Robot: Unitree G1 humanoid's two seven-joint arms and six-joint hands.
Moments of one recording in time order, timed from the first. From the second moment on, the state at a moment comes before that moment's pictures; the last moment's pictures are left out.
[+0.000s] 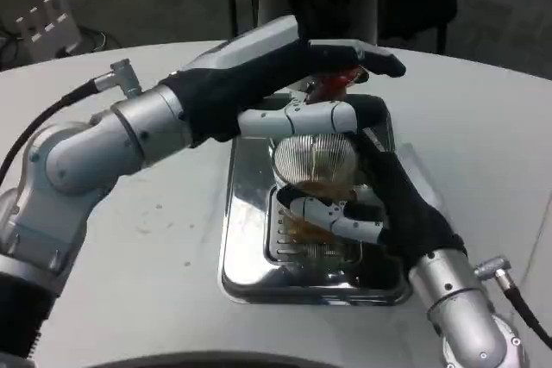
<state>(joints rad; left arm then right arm) -0.91 0.55 -0.18 0.30 0.13 -0.33 -0.62 -0.42 -0.09 0.16 -0.01 -0.36 0.17 0.00</state>
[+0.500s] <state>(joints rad) -0.92 0.55 -0.18 0.32 0.13 -0.35 -0.63 -0.43 -0.05 0.17 0.05 -0.36 0.15 -0.06</state>
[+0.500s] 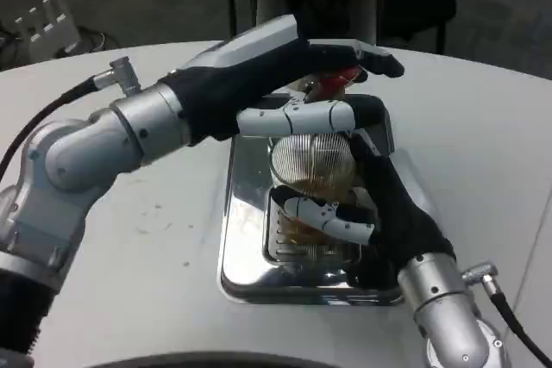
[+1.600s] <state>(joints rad) -0.92 0.57 -0.18 0.30 0.13 -0.34 -0.64 -0.43 0.01 0.19 0.11 -0.36 0.10 -0.19</state>
